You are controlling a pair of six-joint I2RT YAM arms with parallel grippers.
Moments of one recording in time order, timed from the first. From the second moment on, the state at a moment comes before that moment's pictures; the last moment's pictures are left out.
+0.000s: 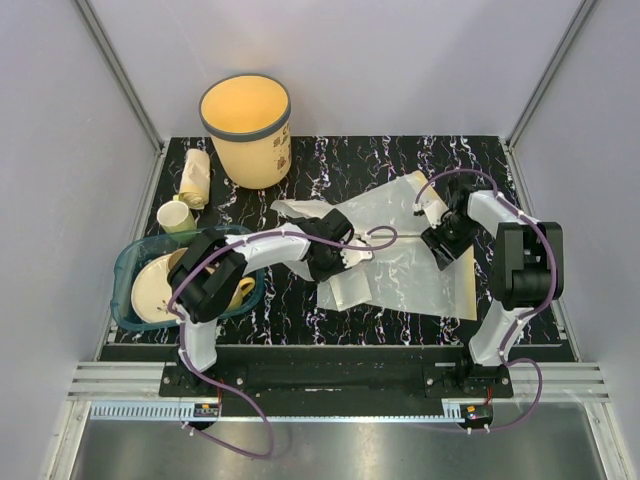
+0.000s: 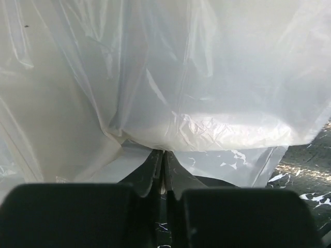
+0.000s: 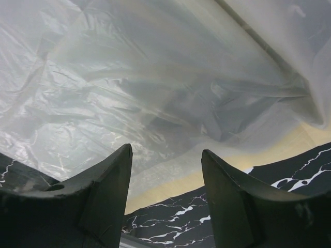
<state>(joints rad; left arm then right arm) -0.81 1.92 1.29 -0.62 0.16 0.46 0.01 1.82 1.24 -0.91 -0.15 -0.70</state>
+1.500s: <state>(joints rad) -0.65 1.57 1.31 -0.91 0.26 0.58 -0.34 2.11 1.73 -1.17 -0.44 -0.56</state>
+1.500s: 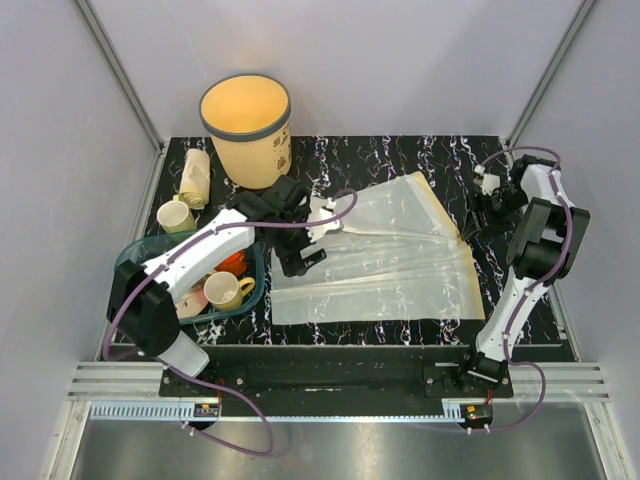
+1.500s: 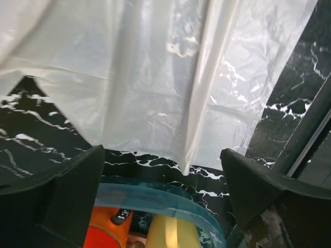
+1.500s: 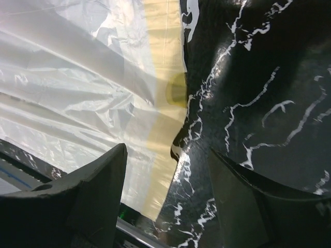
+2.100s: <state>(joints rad) -0.43 1.49 1.46 -0.79 0.41 0.24 -0.33 2.17 1.60 -1.18 -0.54 -0.47</state>
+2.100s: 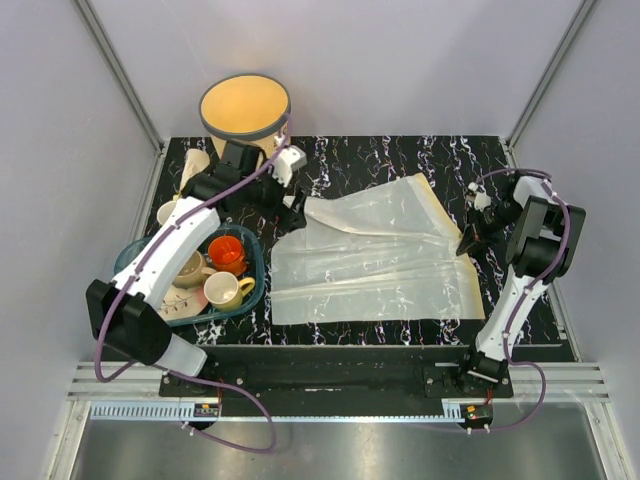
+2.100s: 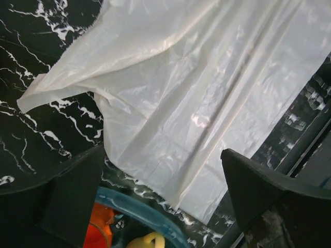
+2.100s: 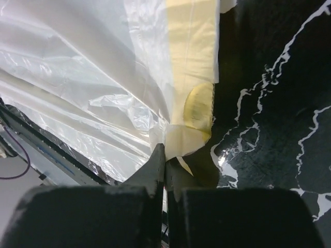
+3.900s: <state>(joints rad) -0.65 1.76 1.22 -0.02 0.70 -0.68 0.16 1.64 1.28 -1.13 -0.65 -0.43</state>
